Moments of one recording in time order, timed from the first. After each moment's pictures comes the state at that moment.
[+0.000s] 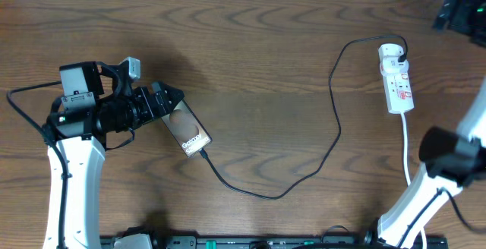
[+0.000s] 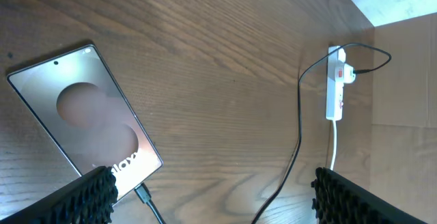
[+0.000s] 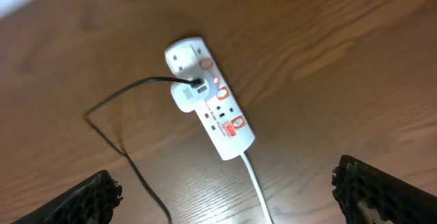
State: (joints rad) left arm 0.20 1.26 1.04 -0.83 0.72 -0.25; right arm -0.34 2.11 2.70 -1.67 0.01 0.13
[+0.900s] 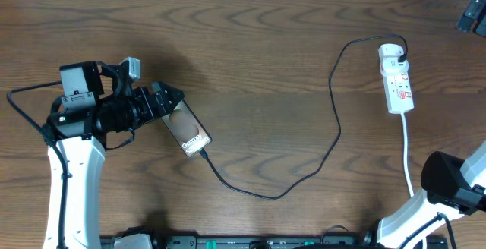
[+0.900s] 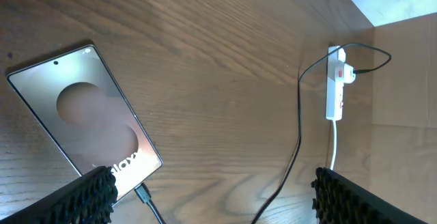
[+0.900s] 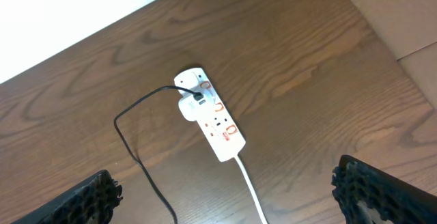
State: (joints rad) left arm 0.20 1.26 1.04 -0.83 0.72 -0.25; right arm -0.34 1.94 2.71 -1.69 0.03 0.15
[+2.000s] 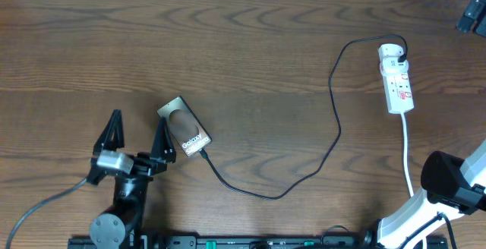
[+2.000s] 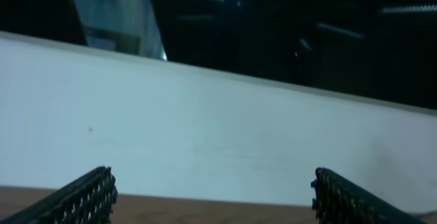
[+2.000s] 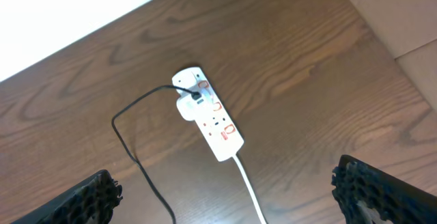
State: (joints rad) left arm -0.02 0.12 0.05 0.46 0.13 -0.24; right arm -0.34 1.94 2.71 -1.70 0.04 0.15
